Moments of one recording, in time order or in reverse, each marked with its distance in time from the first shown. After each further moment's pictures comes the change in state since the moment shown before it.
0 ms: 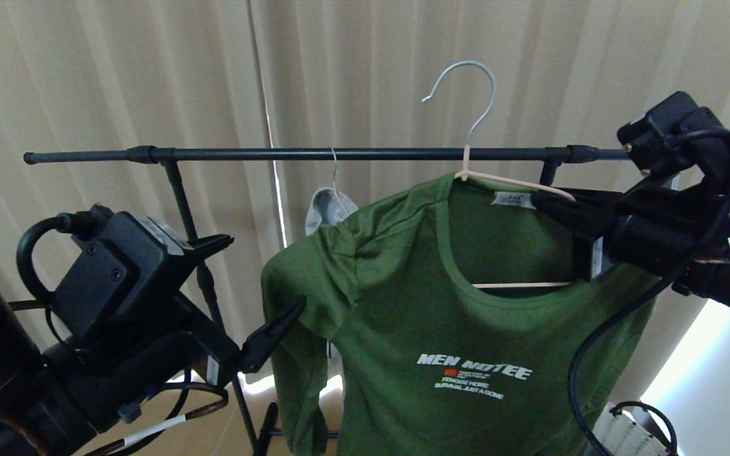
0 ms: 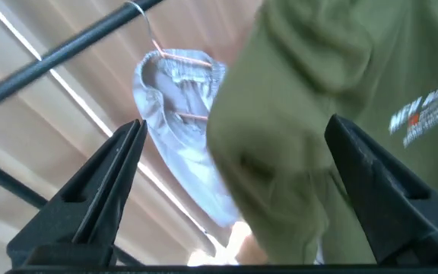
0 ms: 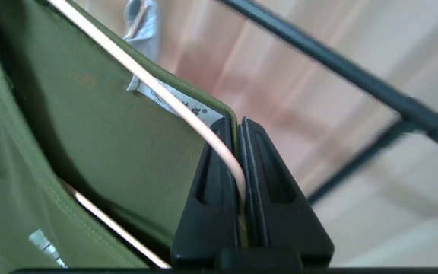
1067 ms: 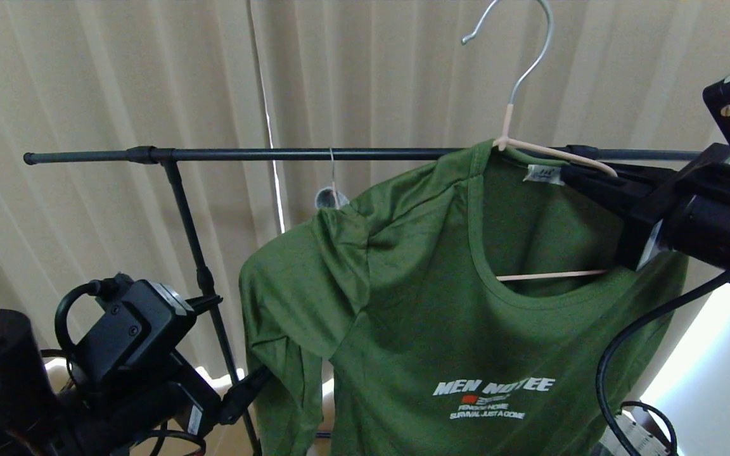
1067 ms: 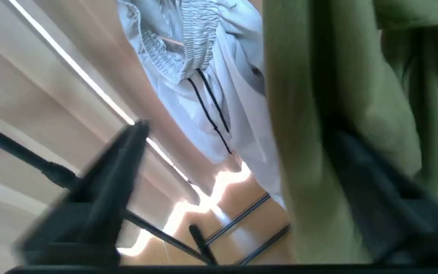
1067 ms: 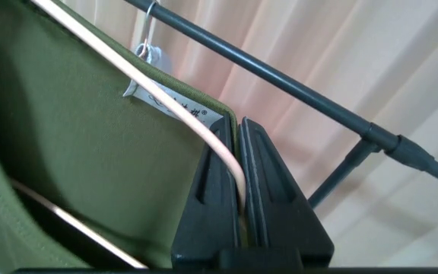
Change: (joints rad) left arm 0.104 0.022 0.155 -0.001 -0.085 -0.063; right arm -0.003 -0.090 0.007 -0.012 0.061 0.006
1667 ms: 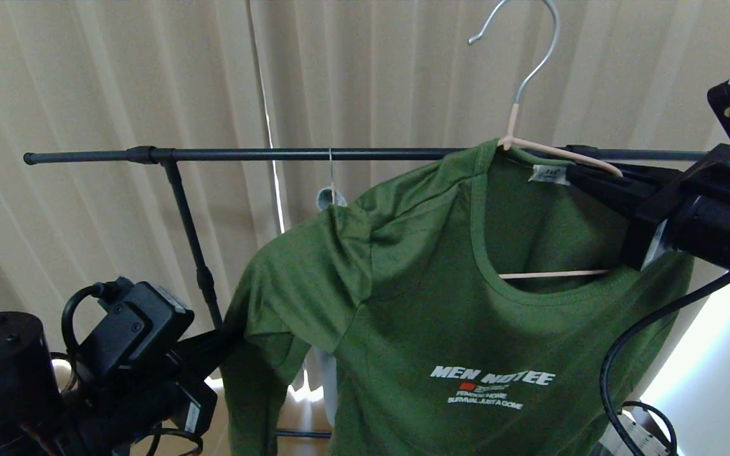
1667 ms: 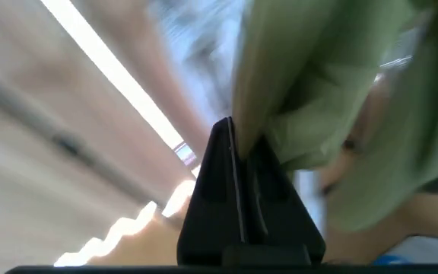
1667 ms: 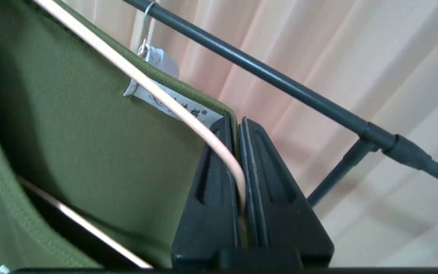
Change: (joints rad) left arm 0.058 0.016 0.024 0.000 0.003 -0.028; right arm -0.022 -0.007 0.006 0.002 -0.007 -0.001
